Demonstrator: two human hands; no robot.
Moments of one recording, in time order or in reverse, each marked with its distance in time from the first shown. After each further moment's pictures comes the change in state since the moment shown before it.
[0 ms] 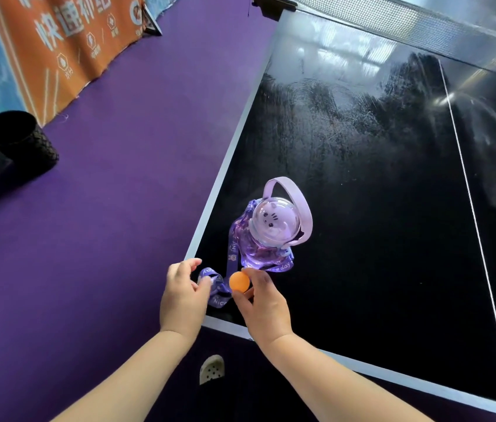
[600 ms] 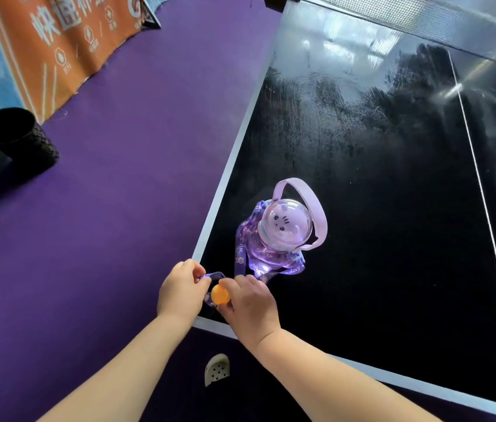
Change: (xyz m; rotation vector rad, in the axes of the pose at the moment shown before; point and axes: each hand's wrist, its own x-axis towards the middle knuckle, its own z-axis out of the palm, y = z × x) left_hand 0.040 -0.015 -0.006 0.243 -0.152 -0.039; right_hand 0.025 -0.010 0.042 -0.504 0.114 -0.396
